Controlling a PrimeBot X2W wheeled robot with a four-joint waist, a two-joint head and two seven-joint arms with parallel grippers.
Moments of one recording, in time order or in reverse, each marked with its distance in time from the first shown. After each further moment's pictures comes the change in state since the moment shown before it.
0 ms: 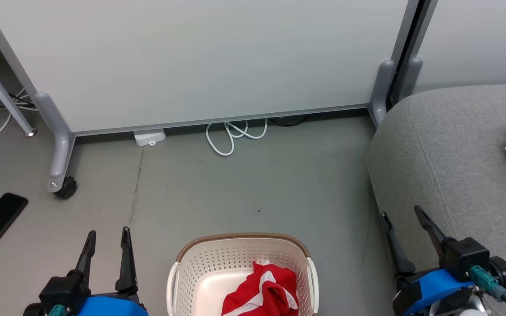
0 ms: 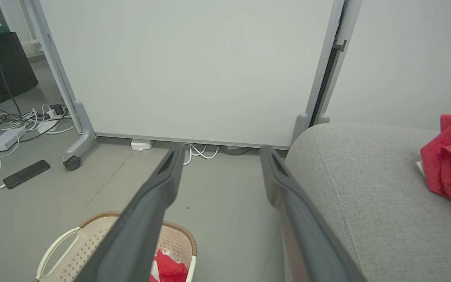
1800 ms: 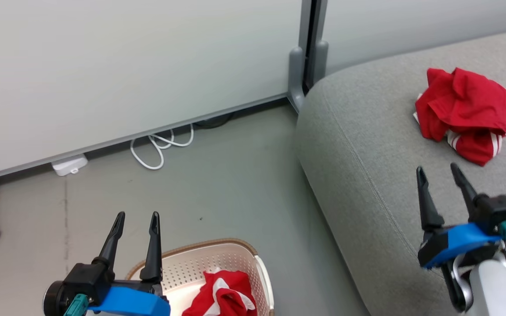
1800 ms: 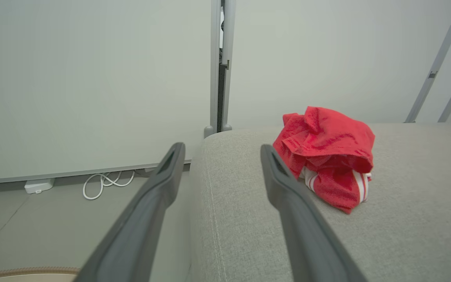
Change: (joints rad) left arm -0.032 0.047 -0.172 -0.079 -0.057 0.038 0.000; right arm -0.279 -0.074 -0.091 0.317 0.017 0.000 -0.138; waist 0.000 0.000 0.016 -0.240
